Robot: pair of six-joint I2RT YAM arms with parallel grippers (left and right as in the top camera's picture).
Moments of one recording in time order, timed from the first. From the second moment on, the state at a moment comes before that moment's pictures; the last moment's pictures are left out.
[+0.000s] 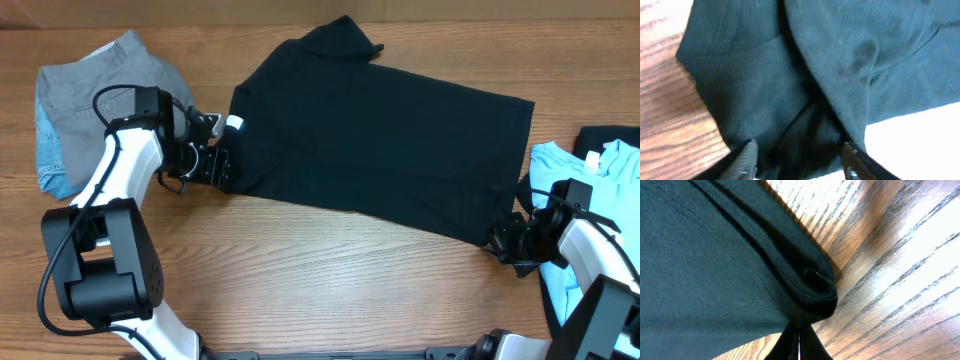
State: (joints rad) left arm 0.13 1.89 1.28 -0.85 0.42 0.33; right arm -0.43 1.49 0.69 -0.74 -0.32 0.60
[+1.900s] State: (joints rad) left arm 0.08 1.89 1.17 -0.65 0.16 0.24; right arm -0.43 1.49 0.69 -0.81 -0.25 0.59
